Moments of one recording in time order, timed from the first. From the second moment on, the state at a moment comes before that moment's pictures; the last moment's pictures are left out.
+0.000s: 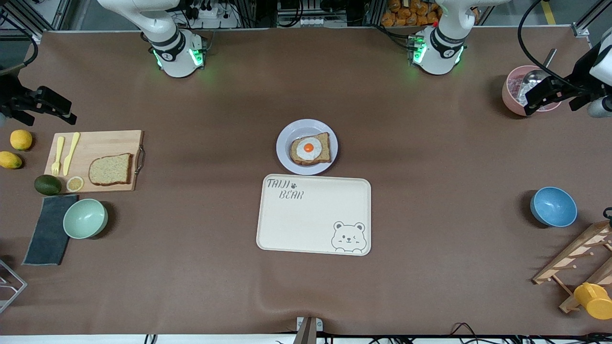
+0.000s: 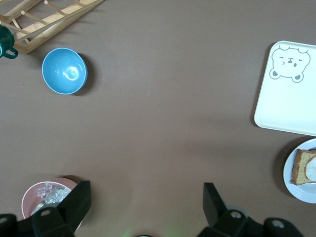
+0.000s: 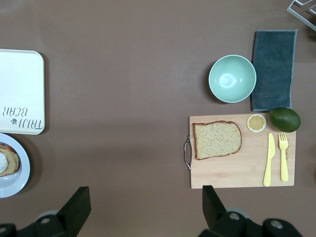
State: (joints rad) left arm 0.04 -0.07 -0.10 -1.59 0.02 1.51 -0.15; right arm 0.03 -0.06 -0.07 -1.61 0.03 1.56 -0.03
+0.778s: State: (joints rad) left arm 0.04 -0.06 -0.10 -1.57 0.01 1.51 -0.15; right arm 0.01 -0.02 -0.08 -1.63 0.03 1.57 -0.04
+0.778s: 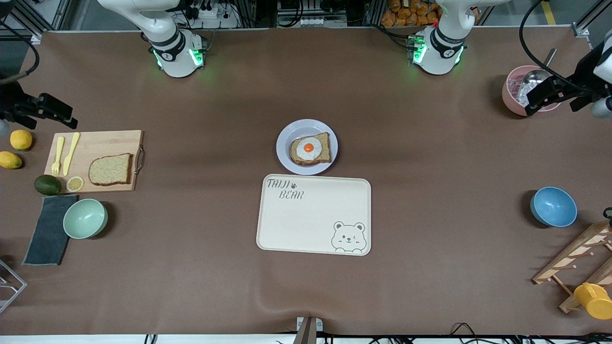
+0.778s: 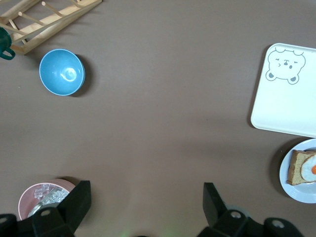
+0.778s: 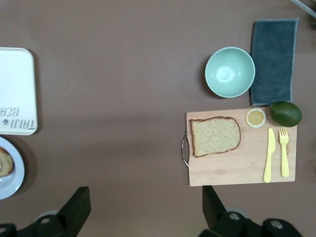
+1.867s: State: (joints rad) left arm 0.04 0.04 -0.20 -2.05 -0.25 2.00 -0.15; right arm -0.30 0.33 -0.08 -1.63 0.08 1.73 -0.53
